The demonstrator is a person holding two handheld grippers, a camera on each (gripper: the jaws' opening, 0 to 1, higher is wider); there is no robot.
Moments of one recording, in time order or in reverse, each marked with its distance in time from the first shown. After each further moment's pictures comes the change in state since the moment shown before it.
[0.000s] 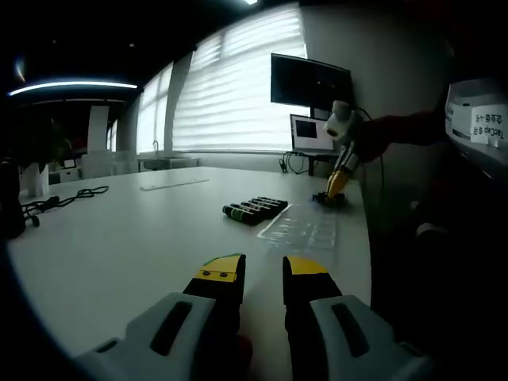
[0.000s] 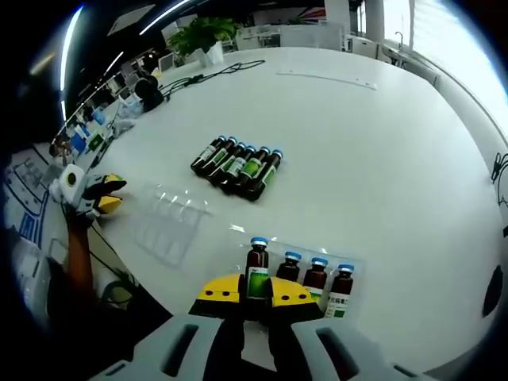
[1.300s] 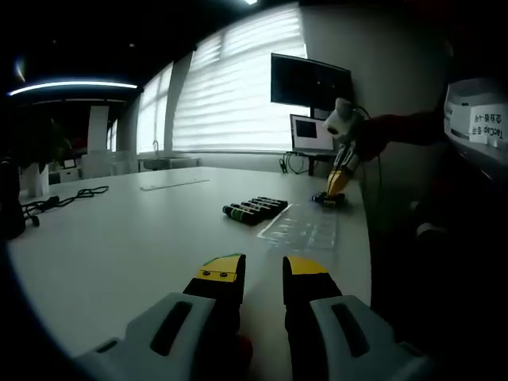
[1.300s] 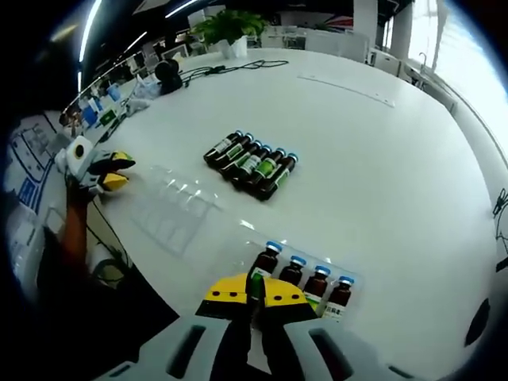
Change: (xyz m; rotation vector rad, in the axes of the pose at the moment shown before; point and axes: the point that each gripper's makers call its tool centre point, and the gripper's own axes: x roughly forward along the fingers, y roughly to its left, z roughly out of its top) left arm -0.001 0.000 0.000 -0.001 0.000 0.001; right arm -0.001 0.005 0.001 -0.134 0.015 0.014
